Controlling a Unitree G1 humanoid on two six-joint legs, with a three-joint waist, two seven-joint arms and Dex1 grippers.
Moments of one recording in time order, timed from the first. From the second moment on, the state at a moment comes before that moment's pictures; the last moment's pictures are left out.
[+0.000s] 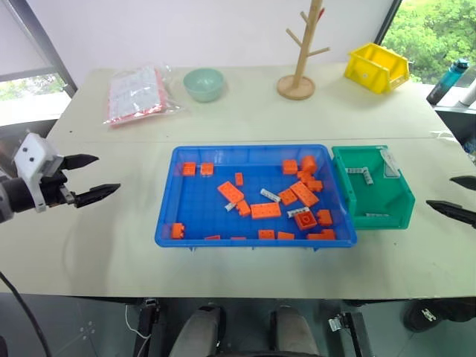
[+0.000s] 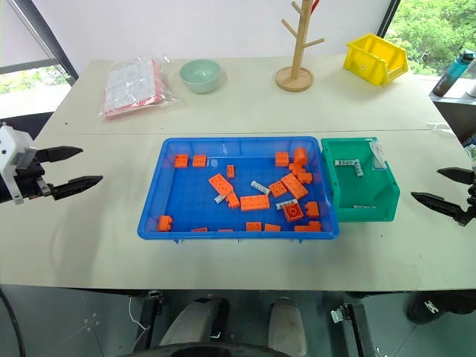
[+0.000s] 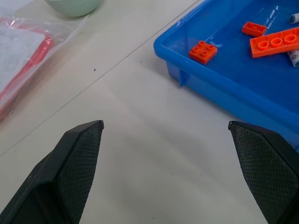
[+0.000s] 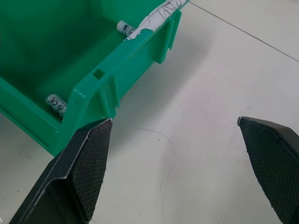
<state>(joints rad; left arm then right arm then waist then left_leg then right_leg) -0.20 1.02 0.38 0.10 -0.46 0.34 -1.13 -0.17 -1.16 -0.45 0.58 0.35 0.09 1.26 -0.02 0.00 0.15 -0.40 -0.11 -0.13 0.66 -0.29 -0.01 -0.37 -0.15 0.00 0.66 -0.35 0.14</state>
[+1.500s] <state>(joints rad) -0.28 1.00 0.19 -0.28 -0.66 0.56 -1.26 -0.75 -0.55 0.32 -0.18 0.40 1.04 0.71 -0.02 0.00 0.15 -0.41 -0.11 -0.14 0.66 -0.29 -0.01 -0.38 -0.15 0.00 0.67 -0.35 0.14</state>
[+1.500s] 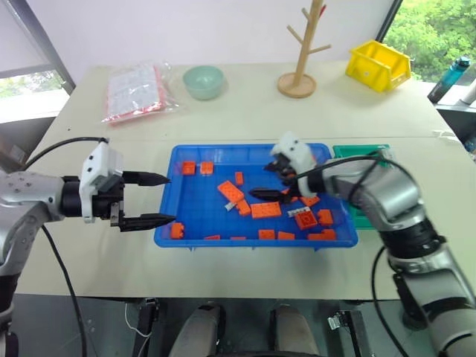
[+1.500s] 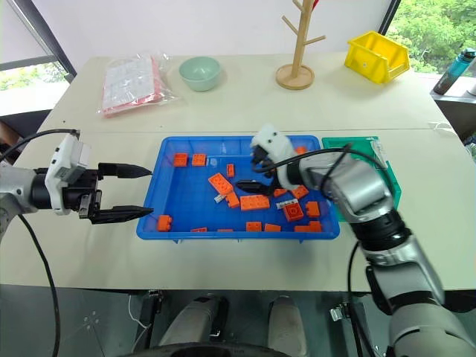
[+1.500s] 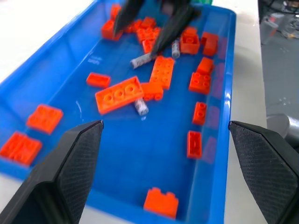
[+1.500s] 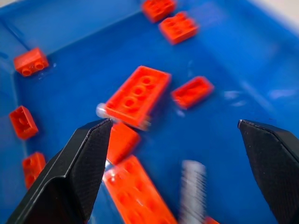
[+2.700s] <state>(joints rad) -0.36 0.96 0.13 -0.26 -0.64 0.58 -1.25 -0.79 -0.37 0.38 -0.03 0.28 1.00 0.71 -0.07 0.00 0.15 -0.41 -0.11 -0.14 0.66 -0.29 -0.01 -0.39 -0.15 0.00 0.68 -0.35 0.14</state>
